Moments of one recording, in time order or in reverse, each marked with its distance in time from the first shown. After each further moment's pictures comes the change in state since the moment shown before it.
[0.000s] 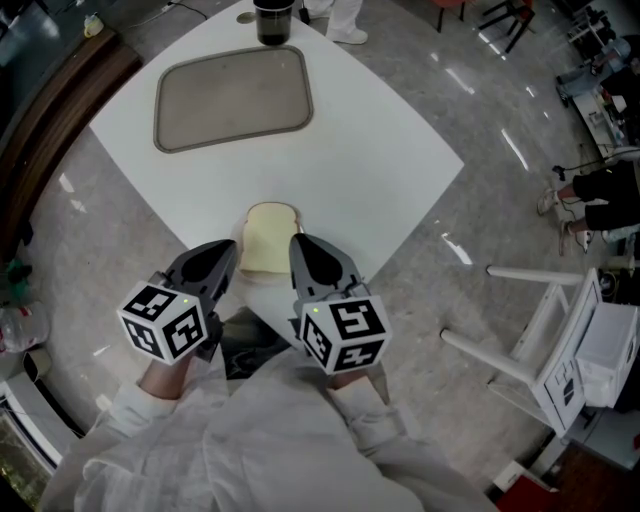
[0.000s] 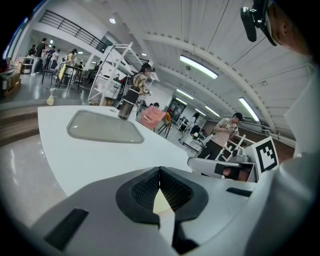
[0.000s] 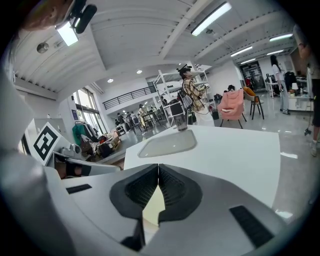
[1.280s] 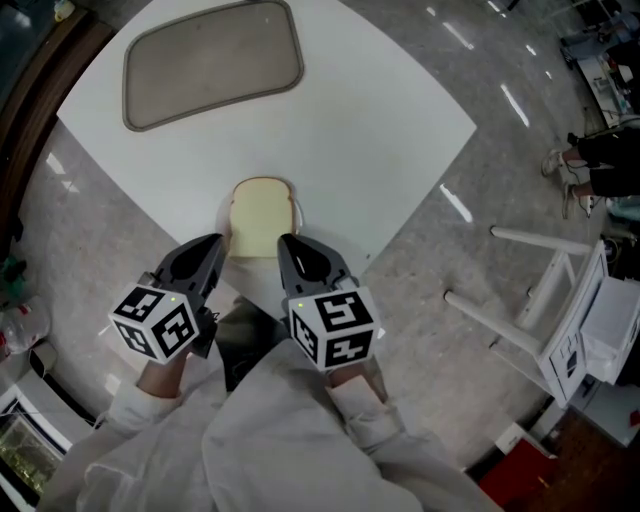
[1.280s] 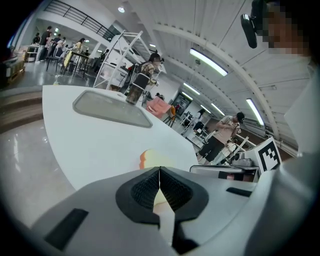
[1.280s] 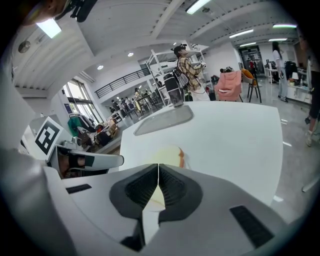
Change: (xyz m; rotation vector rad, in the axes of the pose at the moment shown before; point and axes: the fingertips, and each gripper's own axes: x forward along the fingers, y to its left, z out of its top) left arm 0.020 0.033 -0.048 -0.094 0.088 0.011; right arm 0.018 -0.009 -0.073 0.063 0.210 -0.024
